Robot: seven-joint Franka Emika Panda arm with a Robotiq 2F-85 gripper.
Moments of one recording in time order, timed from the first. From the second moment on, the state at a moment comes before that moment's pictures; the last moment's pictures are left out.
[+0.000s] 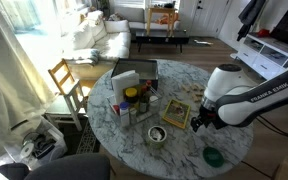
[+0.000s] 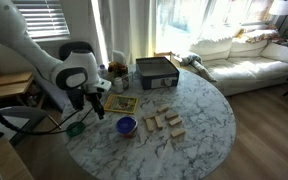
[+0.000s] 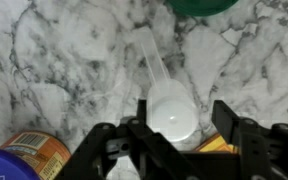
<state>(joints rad) -0.03 0.25 -0.01 -2.43 -0.04 2.69 0.26</state>
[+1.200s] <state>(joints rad) 0.25 0.28 -0.16 -2.33 -0.73 2.39 0.97</state>
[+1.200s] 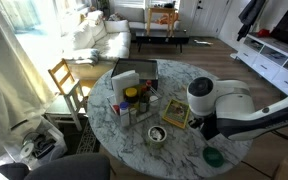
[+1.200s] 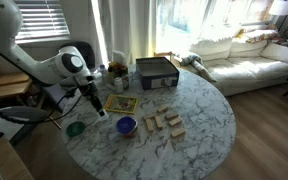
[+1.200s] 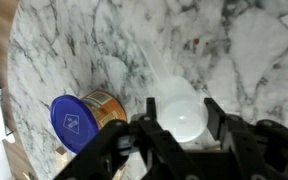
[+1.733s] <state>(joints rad) 0.25 0.32 -0.10 -2.32 -0.84 2.29 1.05</state>
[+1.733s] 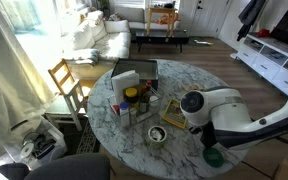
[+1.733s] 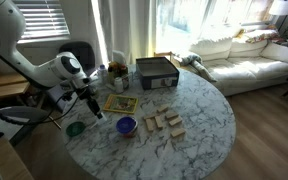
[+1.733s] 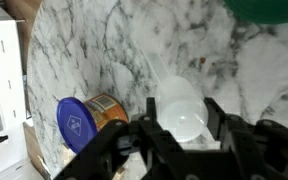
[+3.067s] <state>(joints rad) 0.25 0.41 0.00 -2.20 -0.94 2.06 1.17</state>
